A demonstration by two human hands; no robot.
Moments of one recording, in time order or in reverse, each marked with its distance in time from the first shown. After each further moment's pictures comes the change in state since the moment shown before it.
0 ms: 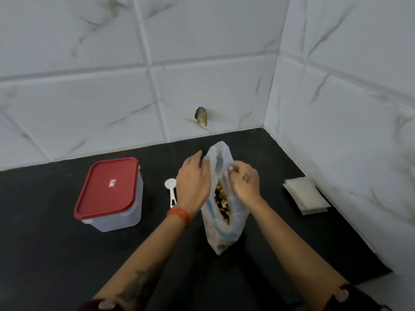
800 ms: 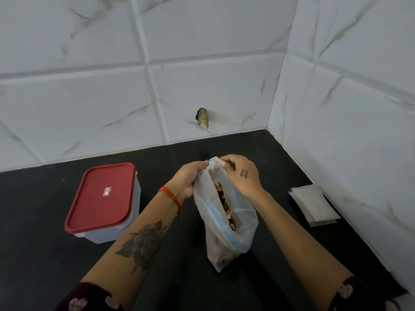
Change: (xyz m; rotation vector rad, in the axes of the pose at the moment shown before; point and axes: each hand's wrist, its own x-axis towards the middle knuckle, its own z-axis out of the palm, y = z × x) left_hand 0.083 -0.051 0.020 -0.900 -0.515 -0.788; right_hand 0.047 -0.001 0.007 -0.075 -0.123 -0.187
